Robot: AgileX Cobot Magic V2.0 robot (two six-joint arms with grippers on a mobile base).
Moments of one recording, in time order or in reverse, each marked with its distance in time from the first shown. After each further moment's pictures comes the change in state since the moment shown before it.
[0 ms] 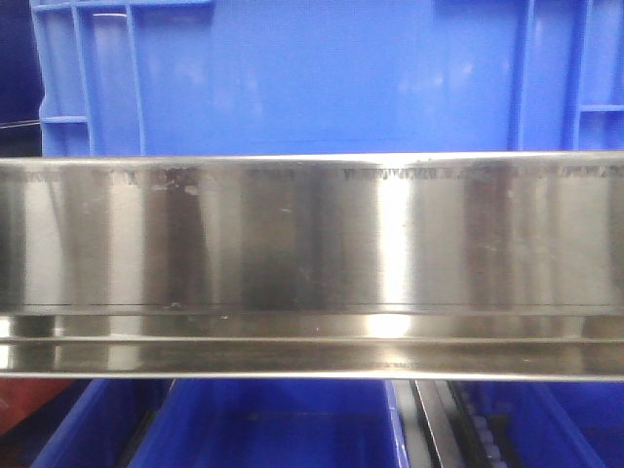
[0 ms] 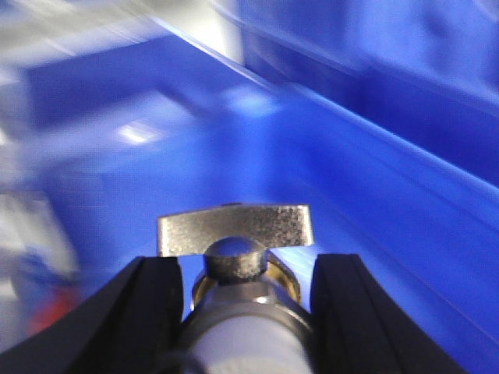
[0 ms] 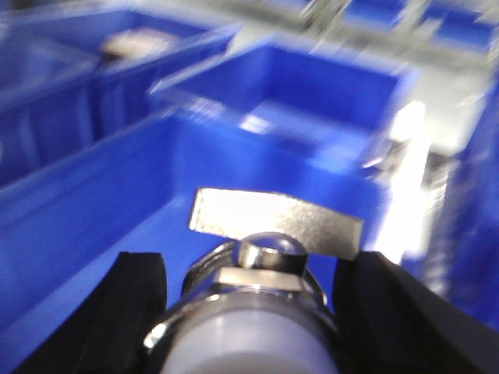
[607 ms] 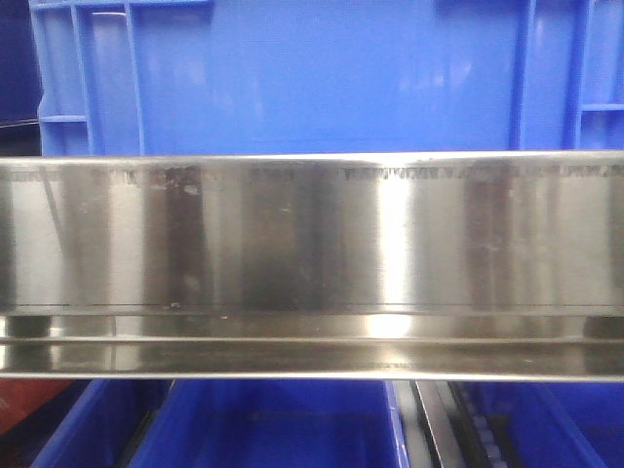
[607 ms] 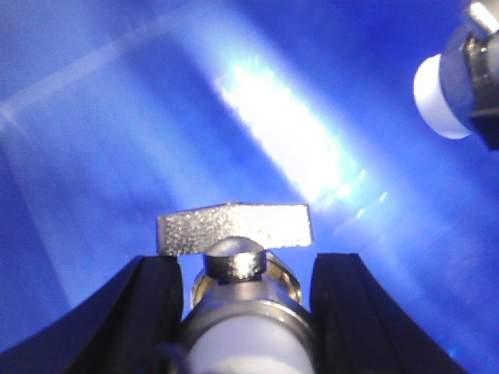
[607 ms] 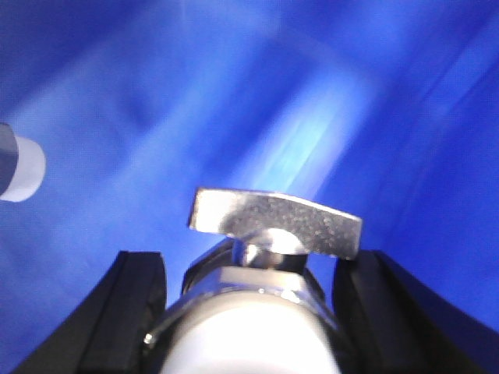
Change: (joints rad) left arm -0.027 0.311 -0.028 -0.006 0.154 0.000; right arm 0.018 0.365 -0.053 -0.002 0.185 -0.005
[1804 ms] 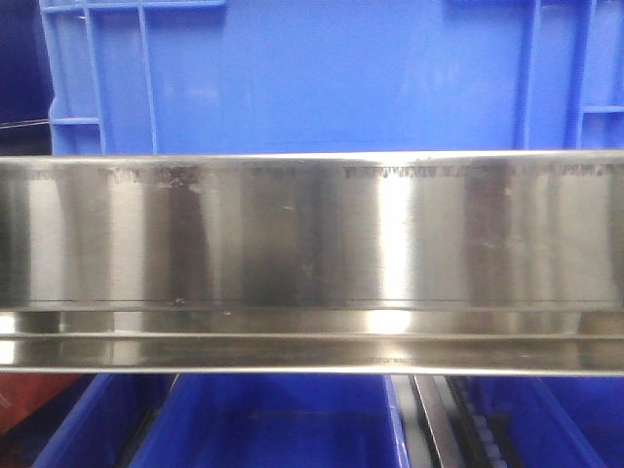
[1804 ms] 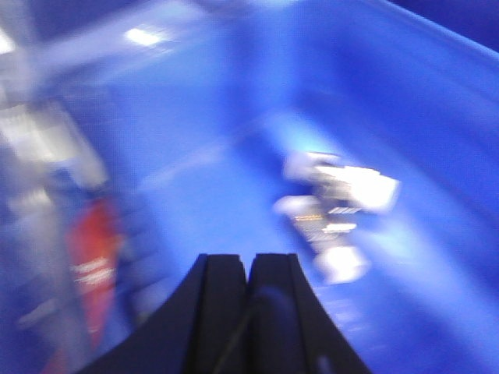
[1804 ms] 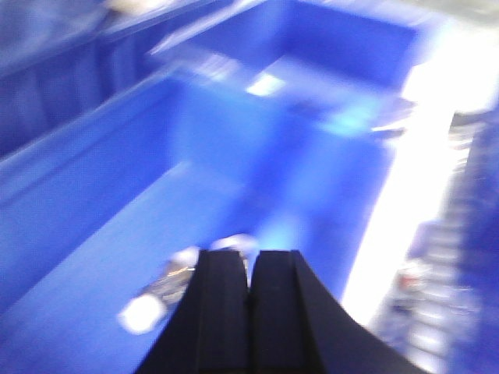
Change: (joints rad) left arm 0.128 -0.342 -0.001 0.093 0.041 -0.018; right arm -0.113 -0.414 0.044 0.027 -0.110 0.011
